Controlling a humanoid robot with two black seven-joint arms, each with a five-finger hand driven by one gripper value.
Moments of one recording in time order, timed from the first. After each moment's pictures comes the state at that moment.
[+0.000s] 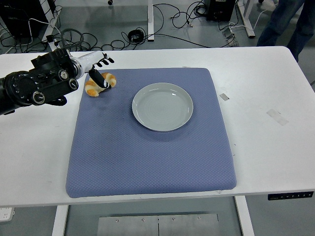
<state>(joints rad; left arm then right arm) -1.35 0.27 0.23 -0.79 0.71 0.11 0.23 -0.10 0.00 0.03 0.12 -0.10 -0.11 0.25</state>
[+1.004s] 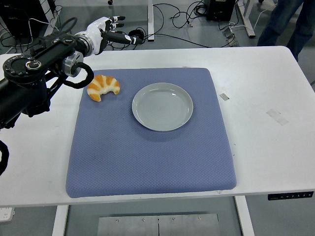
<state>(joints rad) -1.21 0.13 -0.53 -0.65 0.47 0.12 0.23 -0.10 0.00 0.03 0.12 -0.10 -0.11 0.25</state>
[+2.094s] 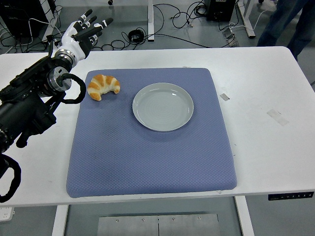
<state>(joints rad) -1.09 0.08 -0.67 -0.43 0.05 0.04 -0.16 -0.10 0.00 0.03 0.12 -0.10 -0.11 0.25</state>
